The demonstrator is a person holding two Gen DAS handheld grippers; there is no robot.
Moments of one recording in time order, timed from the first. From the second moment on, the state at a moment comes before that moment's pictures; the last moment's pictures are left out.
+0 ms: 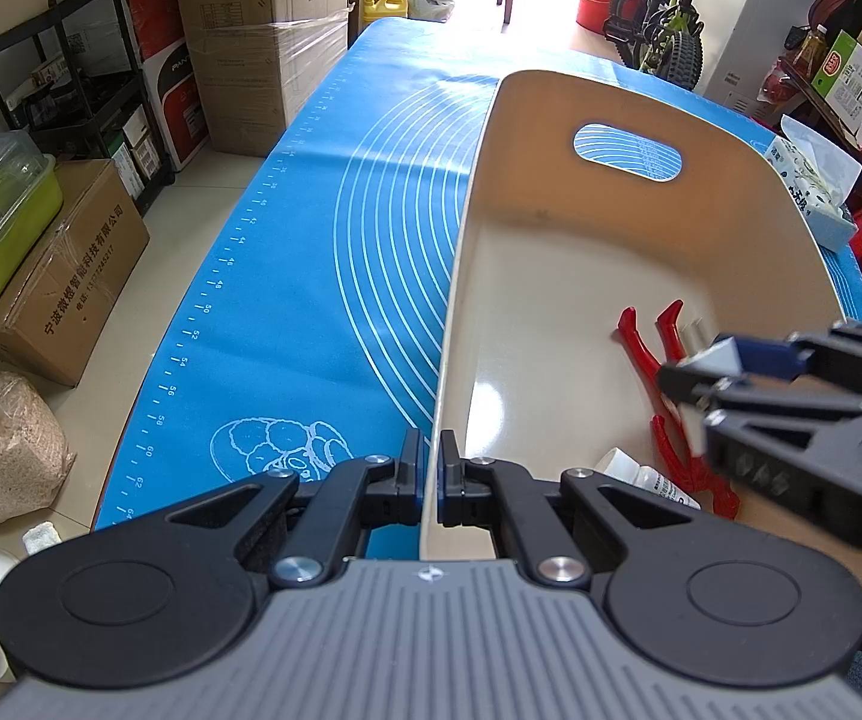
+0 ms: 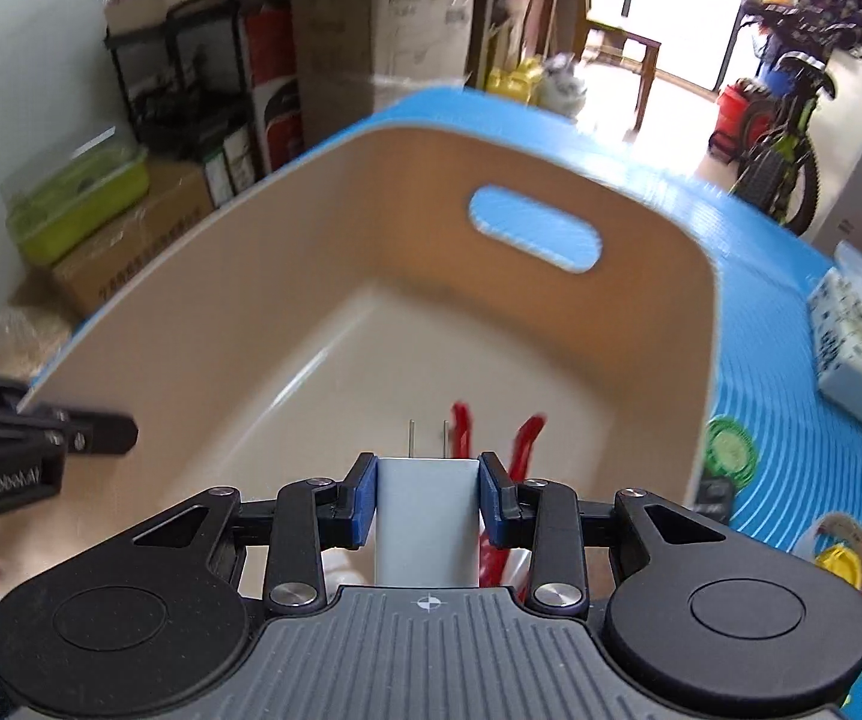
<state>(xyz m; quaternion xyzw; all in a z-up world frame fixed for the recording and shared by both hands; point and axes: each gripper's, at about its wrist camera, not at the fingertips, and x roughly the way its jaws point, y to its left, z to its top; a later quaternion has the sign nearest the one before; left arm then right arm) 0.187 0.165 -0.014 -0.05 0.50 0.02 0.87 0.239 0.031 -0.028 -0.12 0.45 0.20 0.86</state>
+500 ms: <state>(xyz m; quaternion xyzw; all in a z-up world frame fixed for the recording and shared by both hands) 0.188 0.164 -0.012 -0.05 0.50 0.02 0.87 0.245 0.032 -0.038 -0.11 0.49 0.20 0.84</state>
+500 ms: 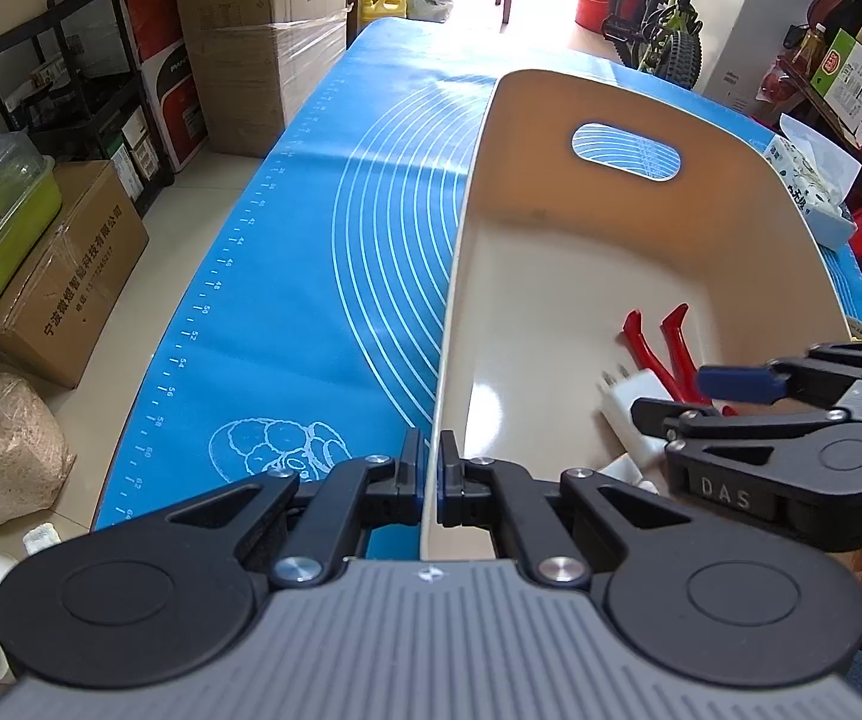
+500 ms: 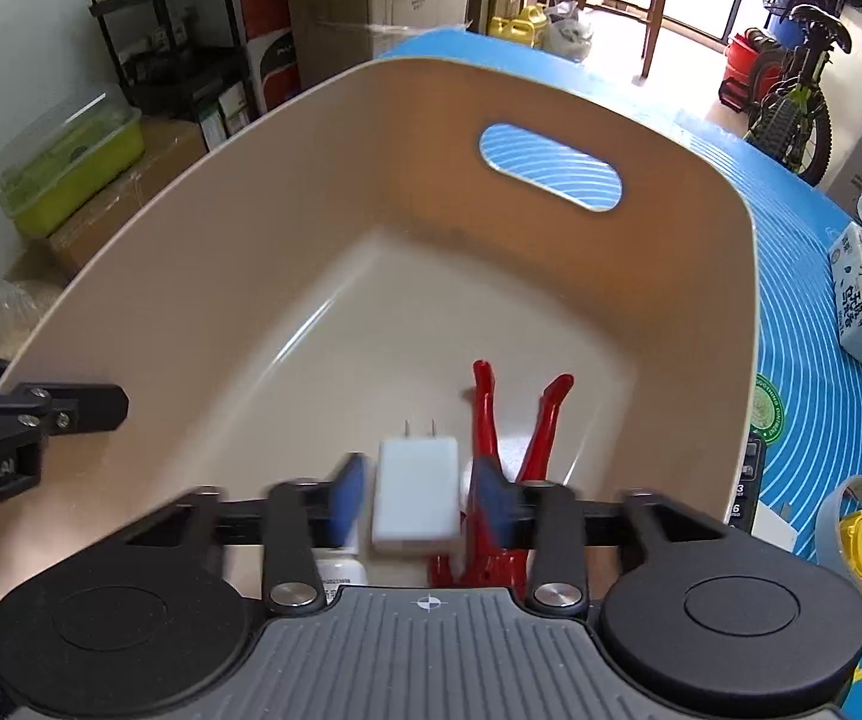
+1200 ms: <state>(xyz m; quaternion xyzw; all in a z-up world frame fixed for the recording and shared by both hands) 0.188 0.164 -0.012 -0.05 0.50 0.02 0.87 0.231 -0.080 0.037 -0.01 0.38 0.14 0.91</state>
